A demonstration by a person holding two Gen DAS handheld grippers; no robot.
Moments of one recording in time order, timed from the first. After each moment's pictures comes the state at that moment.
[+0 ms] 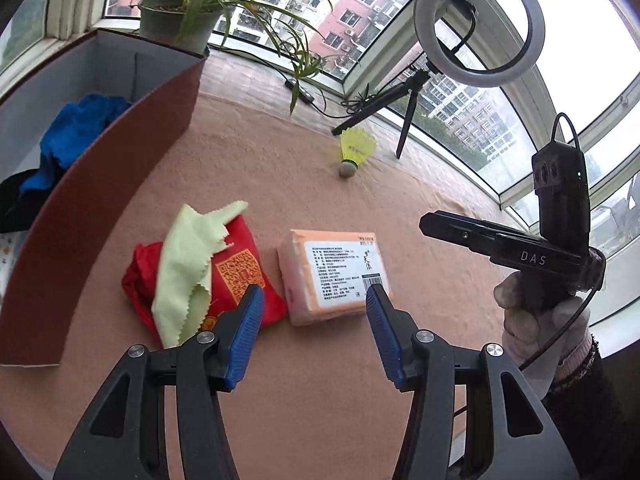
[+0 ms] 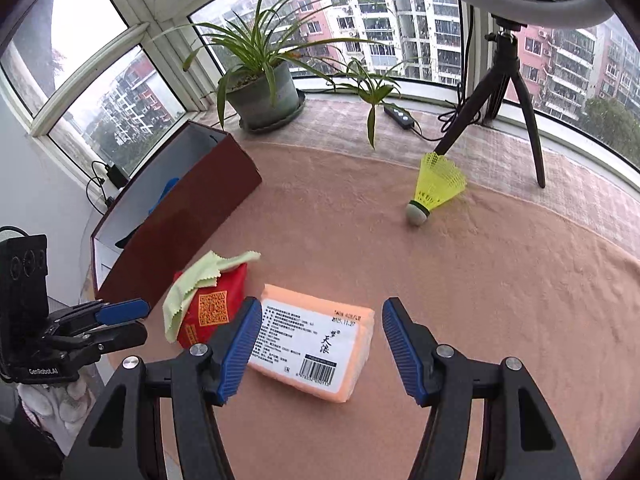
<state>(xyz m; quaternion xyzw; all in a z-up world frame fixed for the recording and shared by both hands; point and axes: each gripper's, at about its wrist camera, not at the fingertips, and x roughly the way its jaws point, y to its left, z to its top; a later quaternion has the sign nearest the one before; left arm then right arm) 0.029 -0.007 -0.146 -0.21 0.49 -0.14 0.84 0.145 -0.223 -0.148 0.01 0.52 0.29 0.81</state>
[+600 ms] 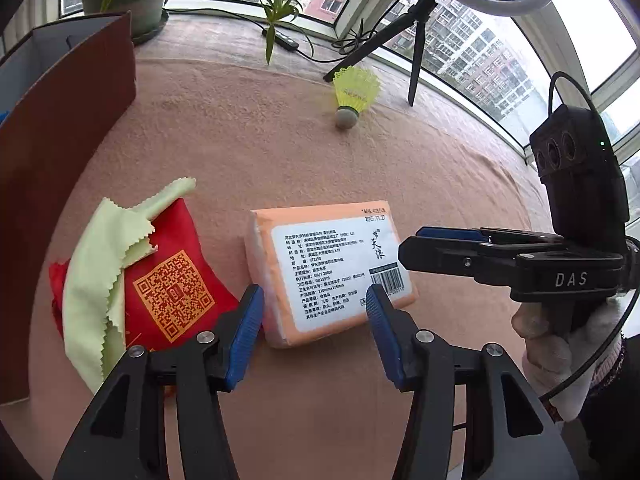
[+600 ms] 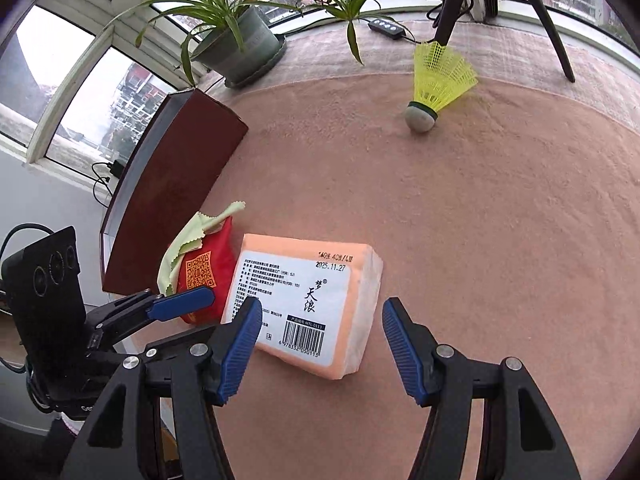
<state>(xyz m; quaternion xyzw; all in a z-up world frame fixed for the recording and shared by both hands) 0.067 -0.062 -0.190 -0.14 0.55 -0.13 0.81 0.157 -0.238 -0.216 0.10 0.60 0.32 0.73</state>
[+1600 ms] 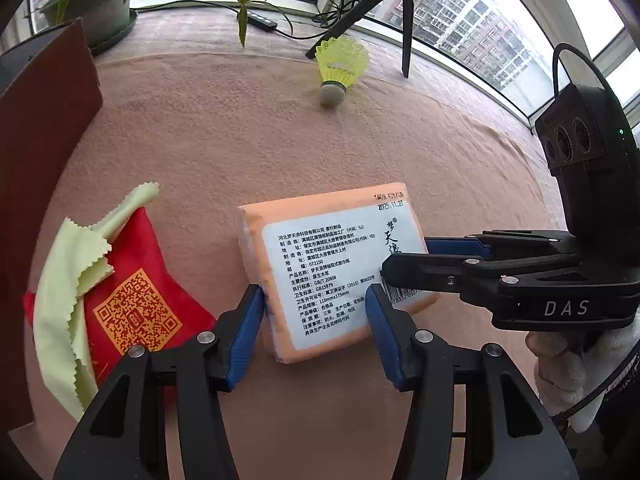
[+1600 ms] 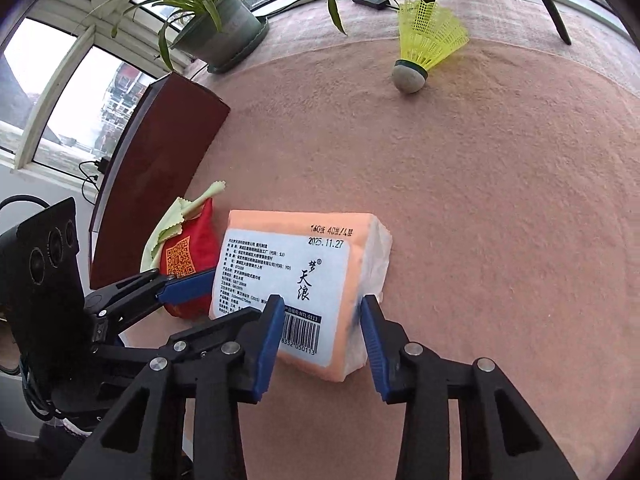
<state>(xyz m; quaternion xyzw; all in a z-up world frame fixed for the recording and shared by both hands) 0.079 -0.088 -0.201 -0.09 0.57 -0.15 0.80 0.149 -0.241 -0.230 0.10 0.61 0.30 0.72</state>
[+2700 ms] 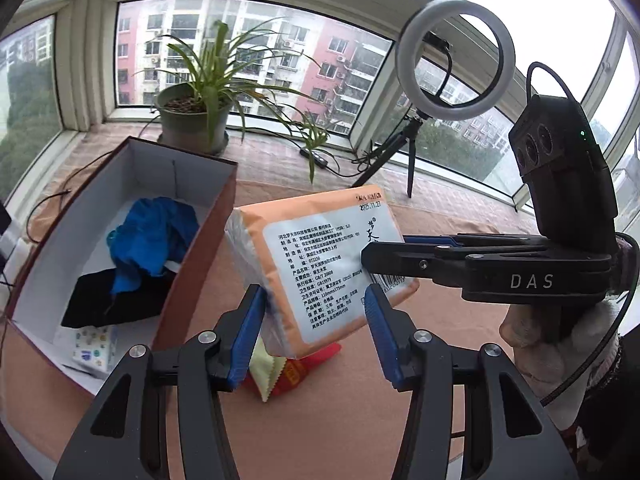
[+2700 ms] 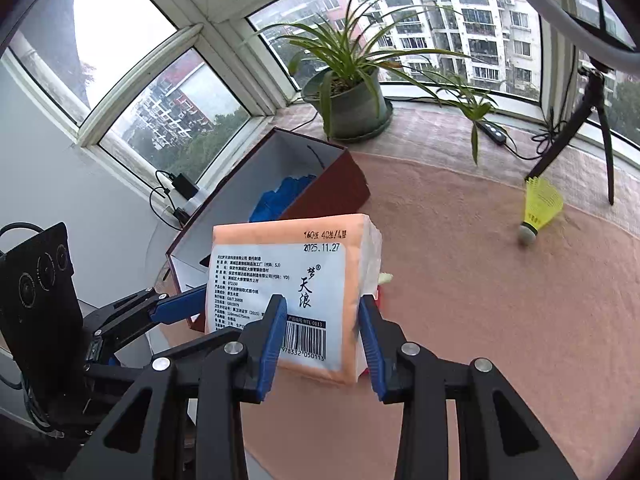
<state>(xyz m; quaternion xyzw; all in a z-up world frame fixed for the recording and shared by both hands) 0.017 0.044 -0.075 -0.12 0.42 -0.11 0.89 0.120 -0.107 -0.087 0.06 0.50 0.36 0.78</state>
